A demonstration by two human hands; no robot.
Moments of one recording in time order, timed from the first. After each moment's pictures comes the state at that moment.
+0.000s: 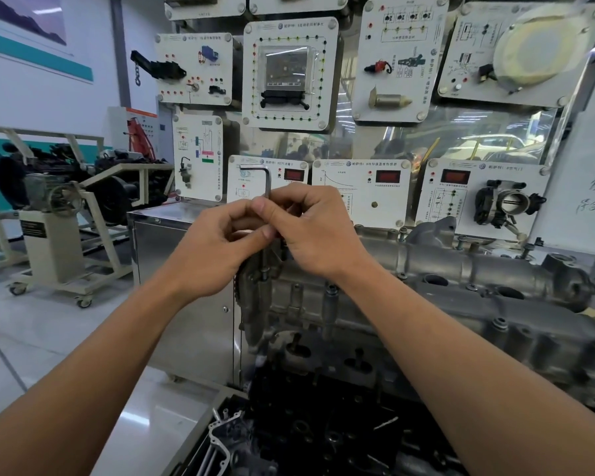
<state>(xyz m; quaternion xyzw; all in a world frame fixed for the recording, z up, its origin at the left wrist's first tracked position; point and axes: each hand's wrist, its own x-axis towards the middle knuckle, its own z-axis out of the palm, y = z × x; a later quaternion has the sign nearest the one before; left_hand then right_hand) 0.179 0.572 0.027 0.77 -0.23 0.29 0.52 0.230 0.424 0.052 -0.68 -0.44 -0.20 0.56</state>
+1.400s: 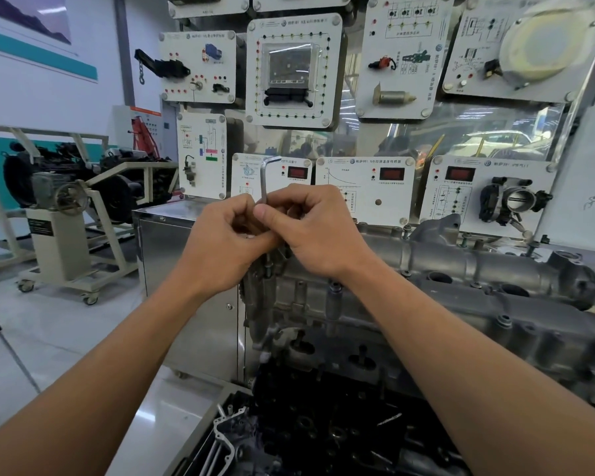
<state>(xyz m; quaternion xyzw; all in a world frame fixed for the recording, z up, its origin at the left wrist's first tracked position) 0.184 0.566 0.024 0.77 -0.17 0.39 0.47 0.226 0.422 0.053 -0.70 -0.43 -0.19 0.53</state>
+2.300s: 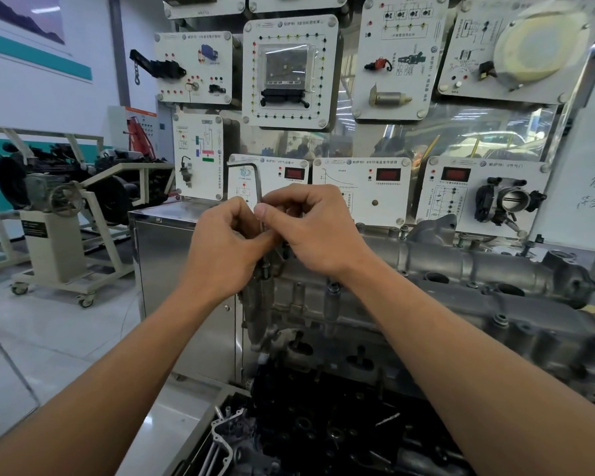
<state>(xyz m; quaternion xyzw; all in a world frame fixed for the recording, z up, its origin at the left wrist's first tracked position) 0.188 0.556 0.019 0.77 -0.07 0.44 0.46 0.231 0.422 0.052 -0.70 -0.43 -0.20 0.54</state>
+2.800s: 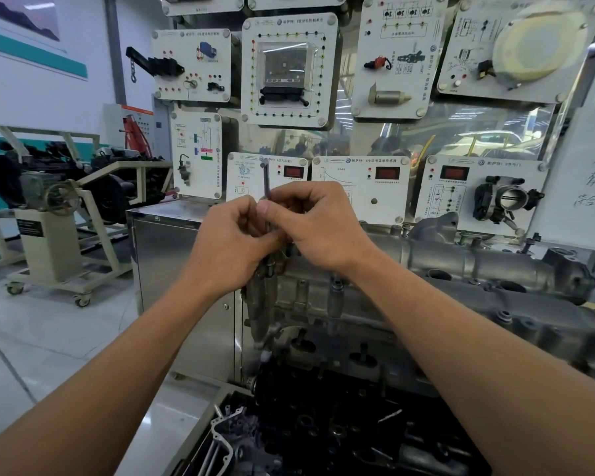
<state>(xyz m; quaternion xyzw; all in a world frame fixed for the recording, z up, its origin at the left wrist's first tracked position) 0.187 0.562 0.022 0.78 -0.13 0.39 0.47 0.228 0.423 0.055 -0.70 -0.42 -0.19 0.55</state>
